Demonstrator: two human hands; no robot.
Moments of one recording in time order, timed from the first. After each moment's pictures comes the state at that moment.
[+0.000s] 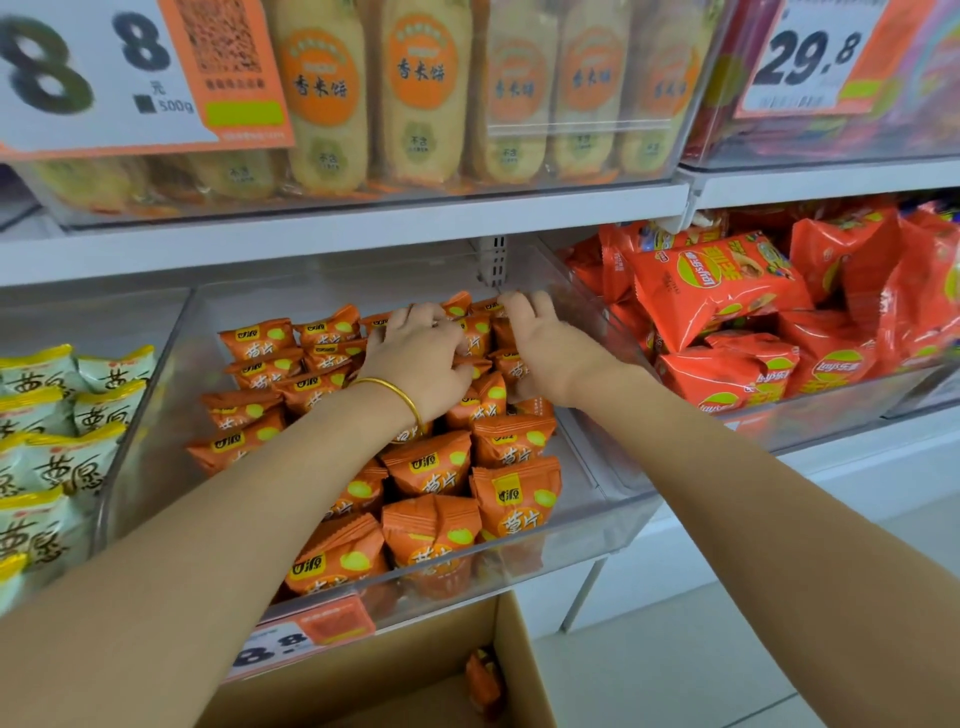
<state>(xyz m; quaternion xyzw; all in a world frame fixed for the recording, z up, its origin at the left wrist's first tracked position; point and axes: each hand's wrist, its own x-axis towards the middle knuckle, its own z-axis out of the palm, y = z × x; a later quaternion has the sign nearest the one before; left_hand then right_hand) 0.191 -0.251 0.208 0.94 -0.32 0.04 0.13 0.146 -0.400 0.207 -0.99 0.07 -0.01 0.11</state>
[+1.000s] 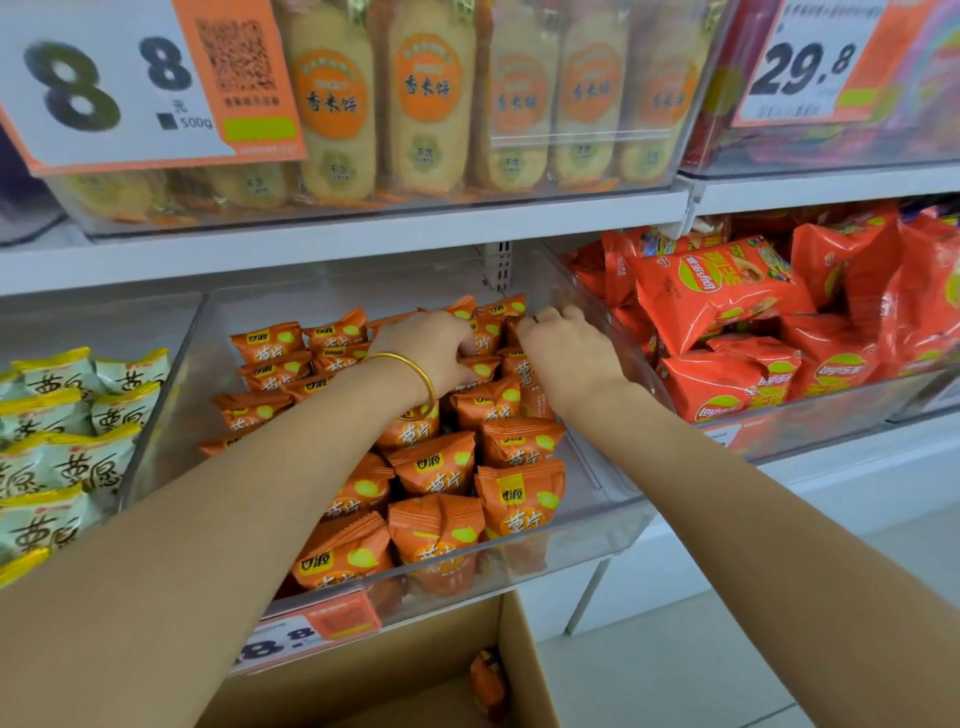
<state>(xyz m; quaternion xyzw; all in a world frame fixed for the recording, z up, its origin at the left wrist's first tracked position) 0.202 -0.257 0.223 0.94 -0.35 0.01 0.07 0.125 -0.382 0.219 -0.99 0.12 -0.06 -0.06</state>
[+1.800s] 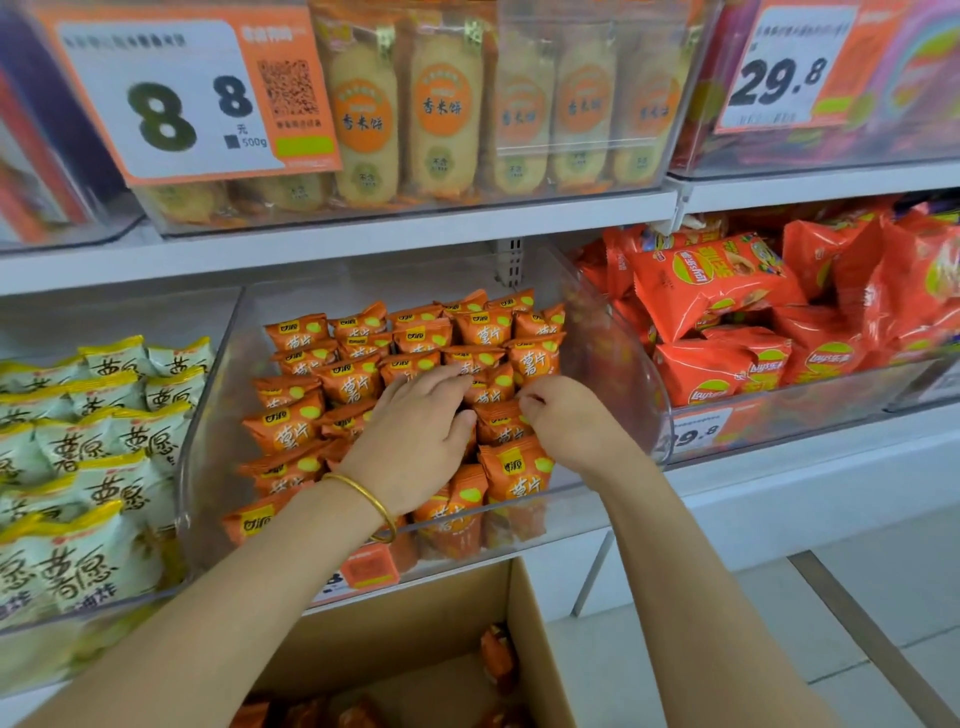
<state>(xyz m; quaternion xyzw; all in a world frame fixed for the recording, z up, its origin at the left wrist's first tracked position) 0.123 -0.202 0.197 0.92 -0.36 0.00 0.16 0.075 -0.358 0.193 -0.91 0.18 -0.03 0.38</state>
